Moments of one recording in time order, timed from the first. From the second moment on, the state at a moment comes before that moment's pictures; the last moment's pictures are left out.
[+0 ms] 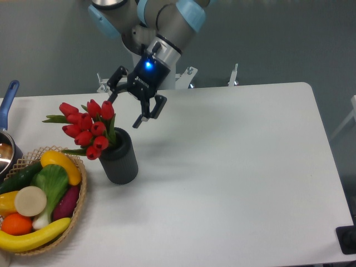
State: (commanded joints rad) arm 2.63 -1.52 -2.31 -0.59 0.56 1.15
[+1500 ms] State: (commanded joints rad) arm 2.54 -1.60 -2.16 -0.59 0.56 1.14
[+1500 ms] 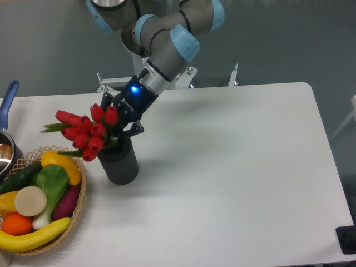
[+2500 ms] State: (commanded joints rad) arm 2.50 -1.50 -1.99 -0.59 0.54 0.77
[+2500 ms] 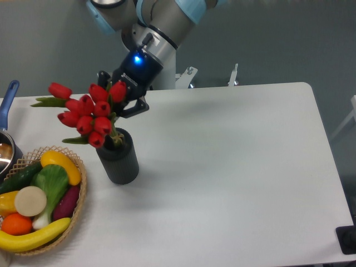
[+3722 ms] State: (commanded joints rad) arm 2.71 -1.50 -1.81 -0.60 0.71 0.69
